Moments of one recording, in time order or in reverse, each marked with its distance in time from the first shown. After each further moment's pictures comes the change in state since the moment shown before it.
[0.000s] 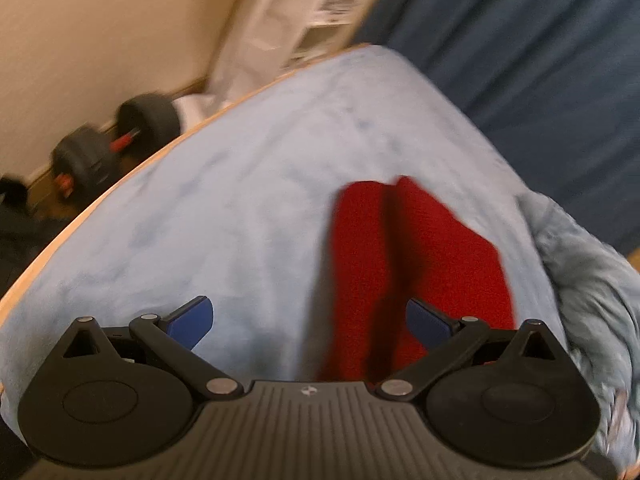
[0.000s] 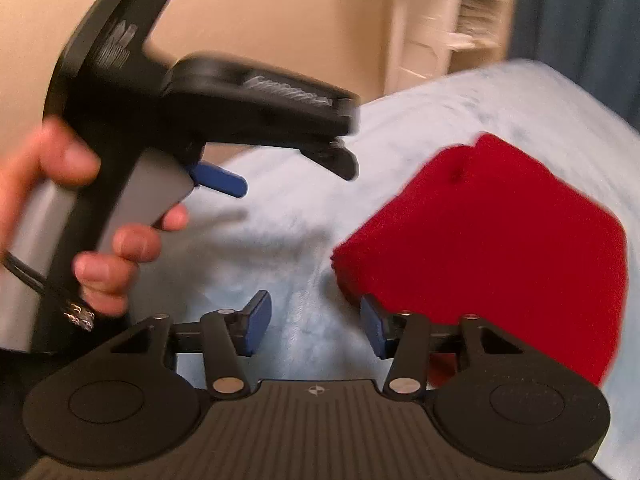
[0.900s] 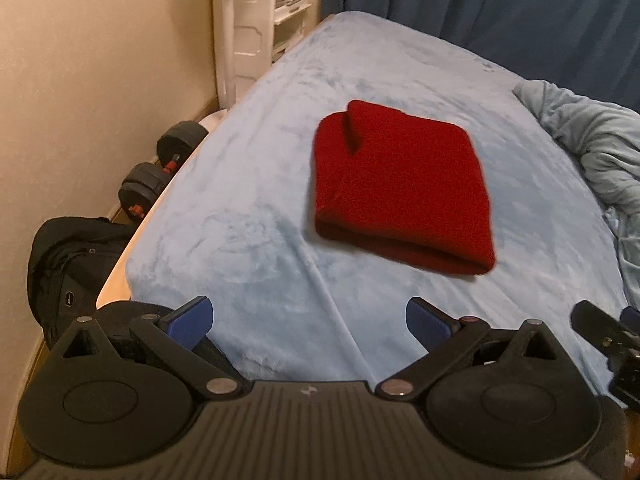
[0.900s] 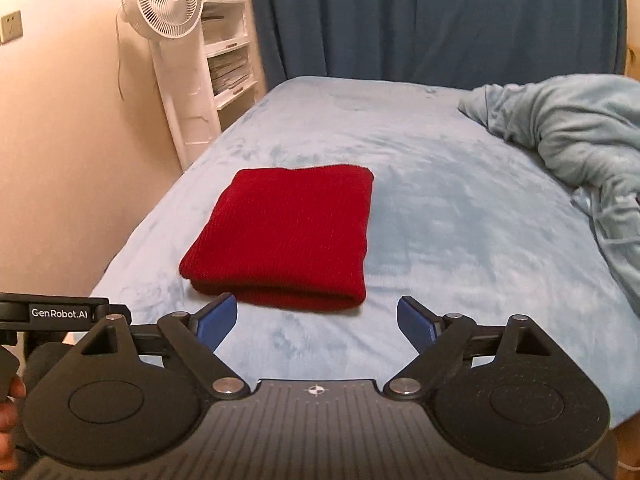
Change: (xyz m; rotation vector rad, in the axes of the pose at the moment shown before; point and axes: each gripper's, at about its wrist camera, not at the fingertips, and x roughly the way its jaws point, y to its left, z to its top) left arm -0.151 -0.093 -0.110 0.319 0.062 0.243; right arm -0.208 0.017 -0.081 0.474 -0.178 -0.443
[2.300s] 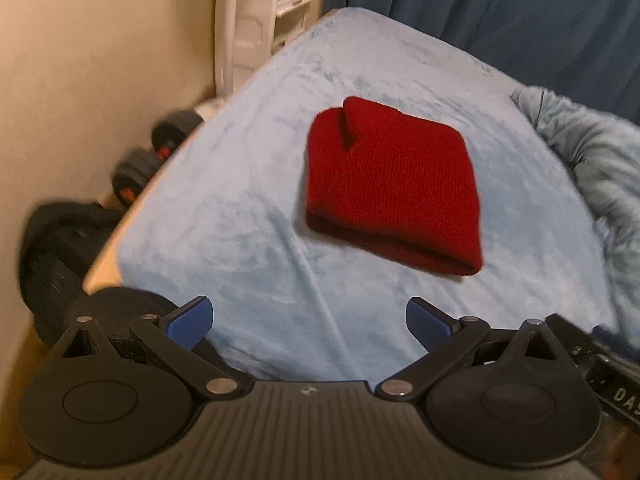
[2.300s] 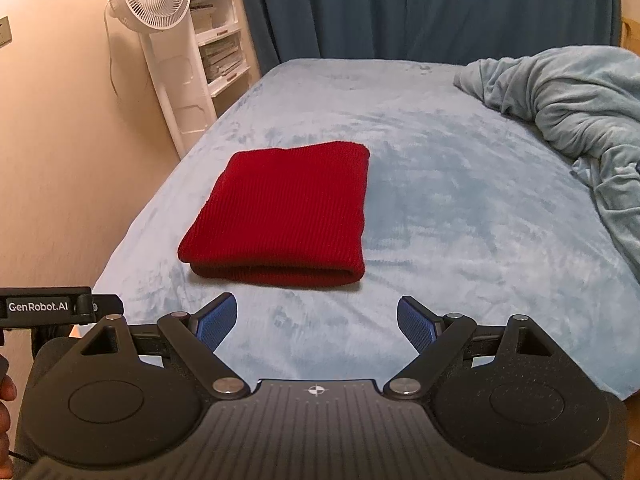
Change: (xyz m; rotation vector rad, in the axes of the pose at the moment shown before) left arm 0.002 0.008 -0.002 -0.088 0.042 -0.066; right arm 0.016 -0.013 -0.001 0.052 0.057 0.012
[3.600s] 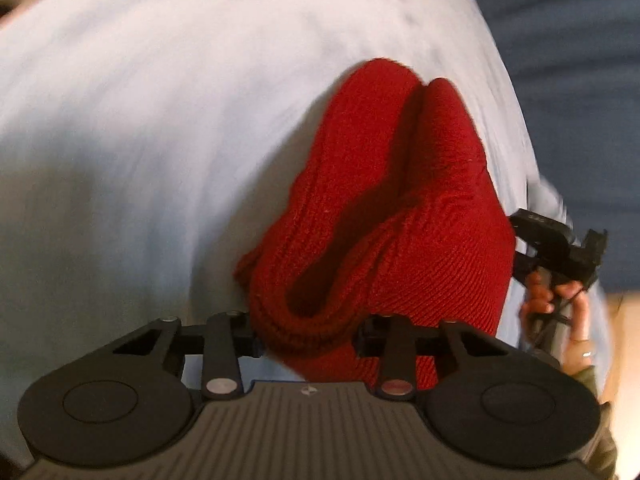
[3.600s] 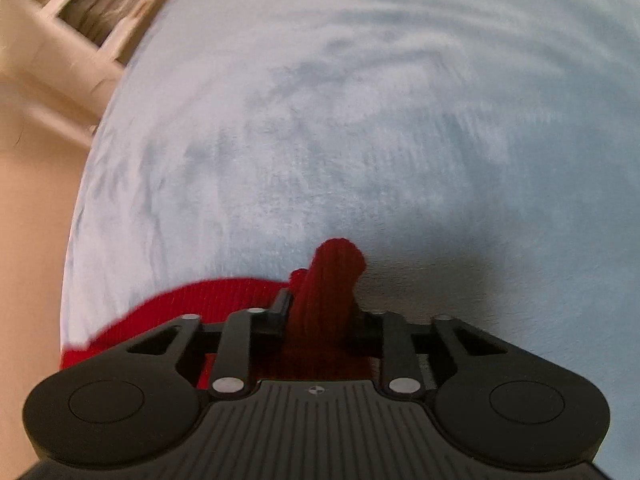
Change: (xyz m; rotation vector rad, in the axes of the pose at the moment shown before) left arm 0.255 0.043 0.111 -0.464 0.285 -0.294; right arm 0.463 -0.109 0.241 0.259 0.452 0.186
